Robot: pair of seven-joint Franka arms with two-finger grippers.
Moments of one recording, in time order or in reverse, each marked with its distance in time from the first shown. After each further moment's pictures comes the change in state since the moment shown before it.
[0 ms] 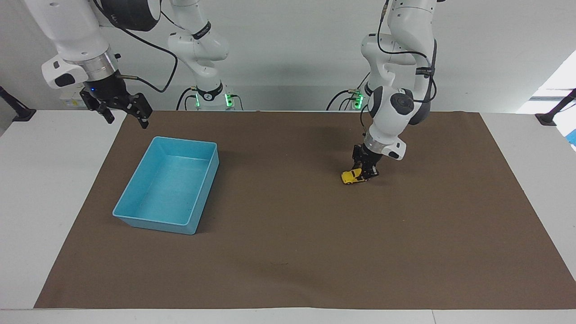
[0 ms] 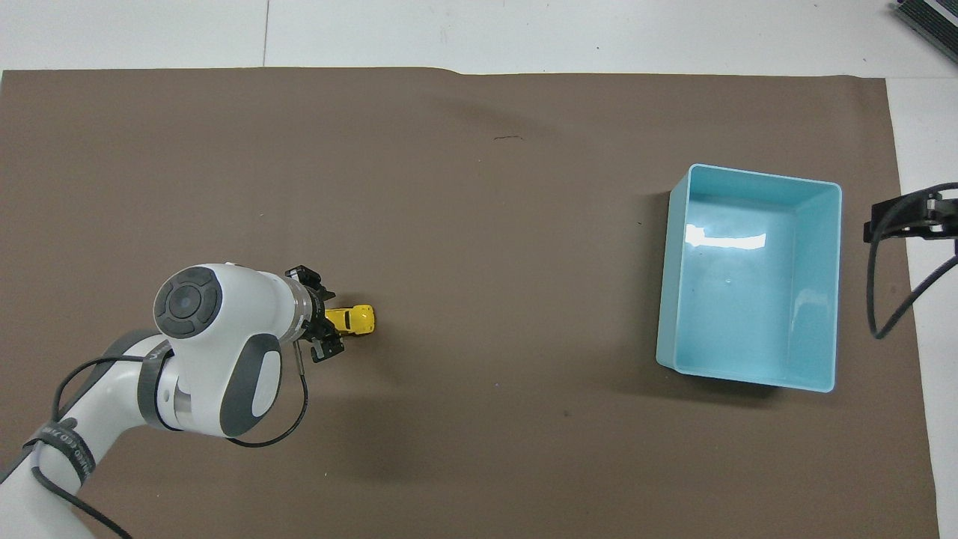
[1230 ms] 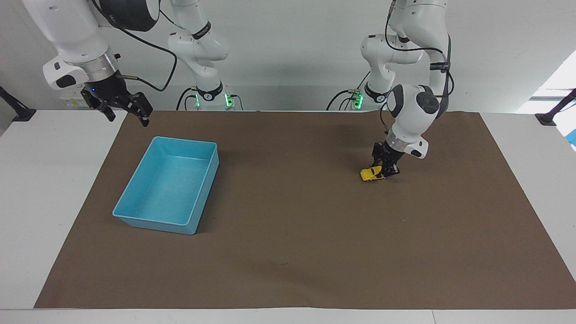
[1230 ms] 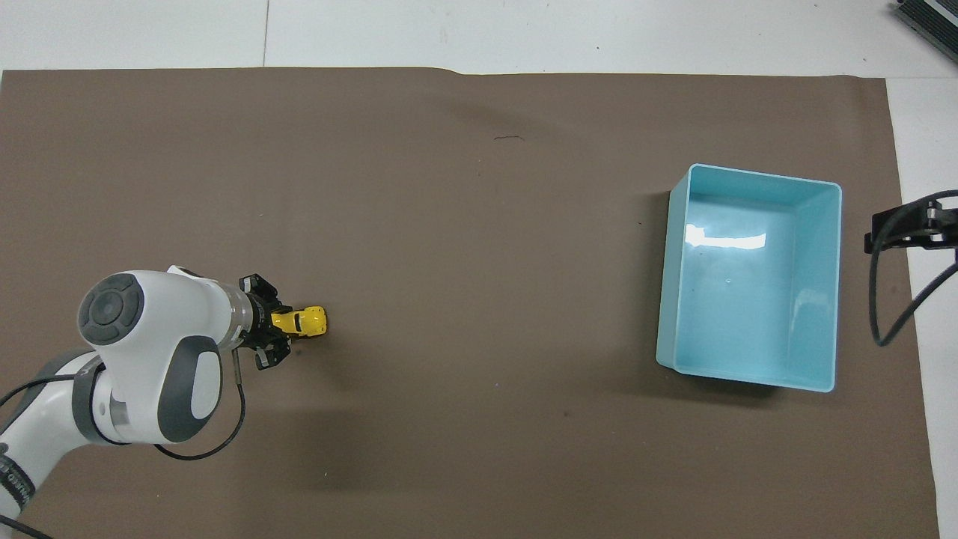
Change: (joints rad) left arm 0.115 -0.056 0.018 -0.062 -0.004 -0.033 0.136; right arm -0.010 -0.009 0.006 -0.018 0.001 -0.028 0.000
